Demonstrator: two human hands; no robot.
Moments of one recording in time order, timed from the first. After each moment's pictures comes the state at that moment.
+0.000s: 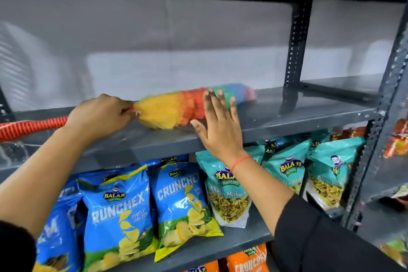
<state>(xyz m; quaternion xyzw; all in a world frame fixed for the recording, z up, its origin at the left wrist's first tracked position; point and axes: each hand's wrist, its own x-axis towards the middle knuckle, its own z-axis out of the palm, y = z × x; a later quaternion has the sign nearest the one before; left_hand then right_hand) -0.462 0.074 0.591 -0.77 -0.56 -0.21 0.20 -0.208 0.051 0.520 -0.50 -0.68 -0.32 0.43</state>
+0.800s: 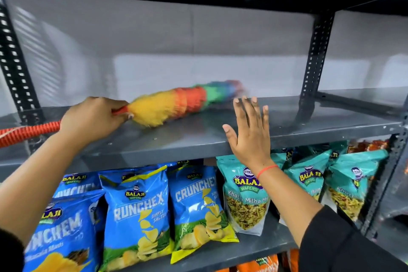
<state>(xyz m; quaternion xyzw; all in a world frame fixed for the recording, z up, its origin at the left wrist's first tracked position) -0.528 0.057 0.585 -0.73 -0.60 -0.29 0.17 -0.210 0.052 0.511 -0.53 -0.66 -0.34 0.42</state>
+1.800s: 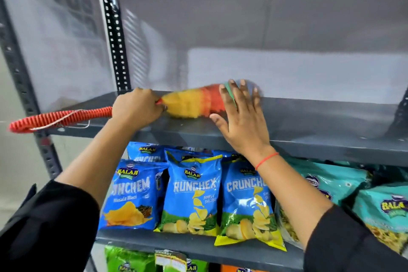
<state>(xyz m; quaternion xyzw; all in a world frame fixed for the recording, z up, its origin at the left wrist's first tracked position) -0.569 0.013 0.583 -0.62 -0.72 -0.21 0.22 -0.341 0.053 0.539 -0.37 -0.77 -0.31 0.41</state>
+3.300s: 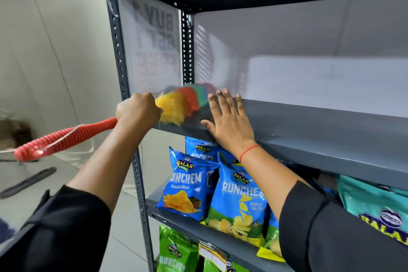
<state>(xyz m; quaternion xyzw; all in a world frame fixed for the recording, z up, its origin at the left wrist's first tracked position) -0.629 -0.077 0.592 -0.37 -0.89 -0.19 0.19 -0.466 0.050 0.536 -0.31 -0.85 -0.30 0.29</state>
